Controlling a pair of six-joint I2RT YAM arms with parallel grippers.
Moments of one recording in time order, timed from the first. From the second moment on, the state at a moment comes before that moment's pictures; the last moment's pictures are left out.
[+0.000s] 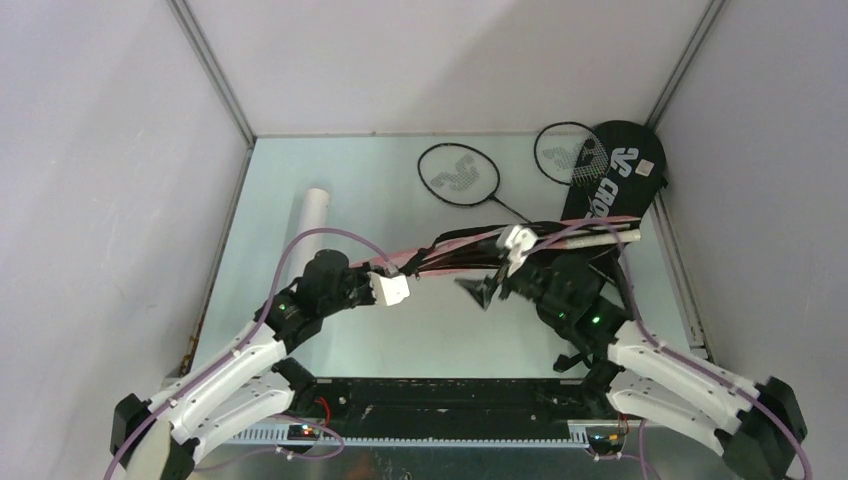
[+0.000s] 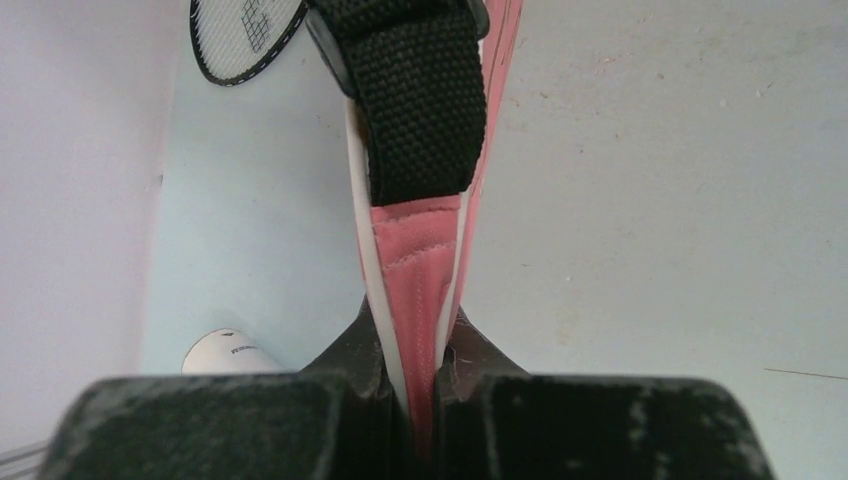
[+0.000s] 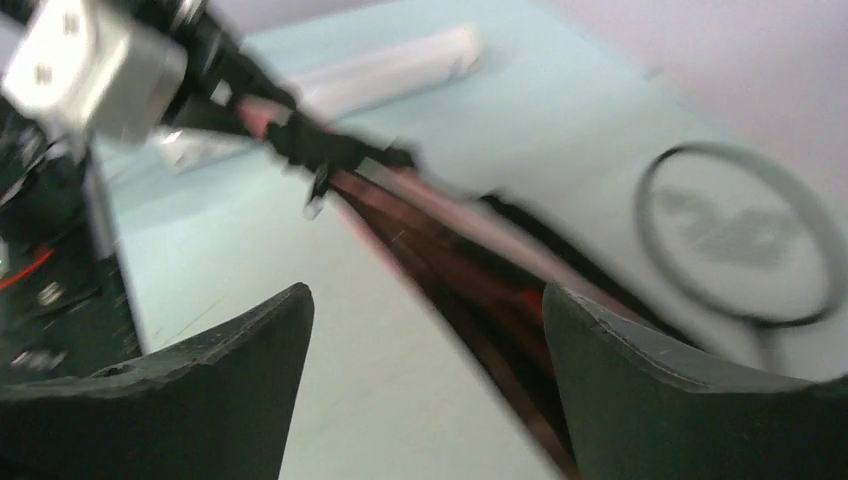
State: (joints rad) left arm -0.65 0.79 0.54 -0.31 0.13 0.83; right arm 0.75 0.84 0.56 0.24 -0.23 -0.08
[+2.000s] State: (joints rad) left arm -0.72 0.77 0.52 -0.28 0.09 0.81; right arm 1.00 1.39 0.45 0.93 0.02 0.95
